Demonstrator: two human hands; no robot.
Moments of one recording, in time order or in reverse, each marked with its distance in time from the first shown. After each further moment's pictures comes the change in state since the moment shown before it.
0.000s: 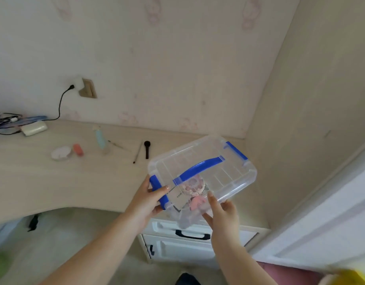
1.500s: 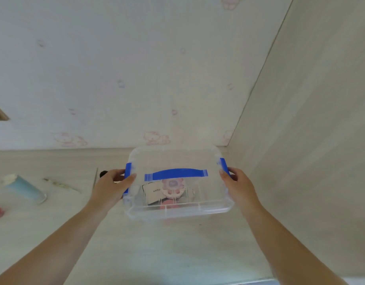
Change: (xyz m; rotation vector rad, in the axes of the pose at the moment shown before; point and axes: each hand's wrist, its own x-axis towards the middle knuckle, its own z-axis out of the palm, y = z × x) left_hand 0.236 0.088 0.005 0.550 0.174 0.134; right_hand 0.235 -0.114 0.005 -0.780 0.150 -0.113
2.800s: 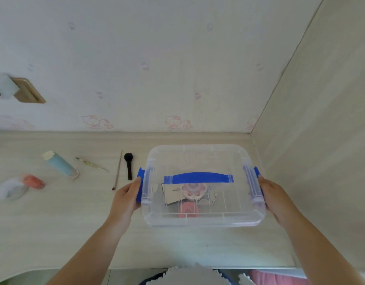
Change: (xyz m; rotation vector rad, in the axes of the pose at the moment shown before) left_hand -0.059 -0.046 -0.005 -0.323 0.002 -0.158; right_hand -0.017 0.042 -0.015 0.051 -0.190 0.195
